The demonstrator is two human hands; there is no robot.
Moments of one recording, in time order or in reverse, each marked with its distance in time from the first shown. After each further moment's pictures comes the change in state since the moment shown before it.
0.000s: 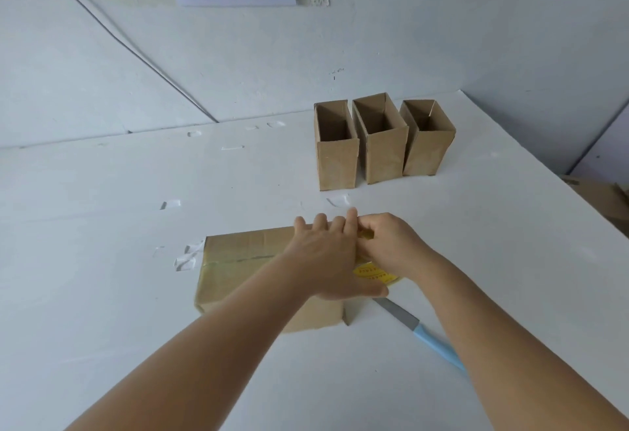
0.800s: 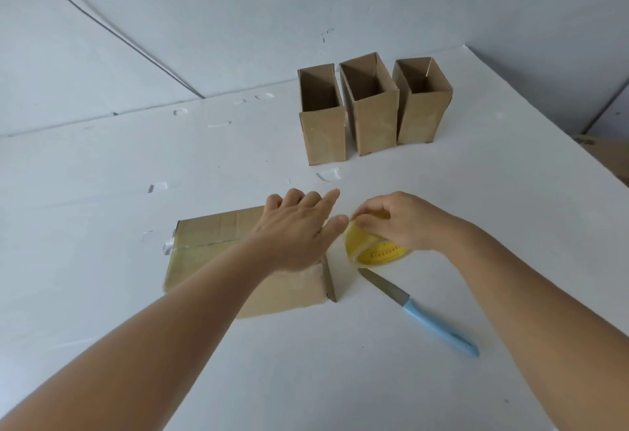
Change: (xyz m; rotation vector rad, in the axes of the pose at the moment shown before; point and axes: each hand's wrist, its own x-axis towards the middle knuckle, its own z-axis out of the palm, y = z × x) left_hand 0.010 -0.012 0.009 -0.178 -0.002 -0.082; right_hand 0.004 0.054 -0.024 -0.008 -0.216 0.035
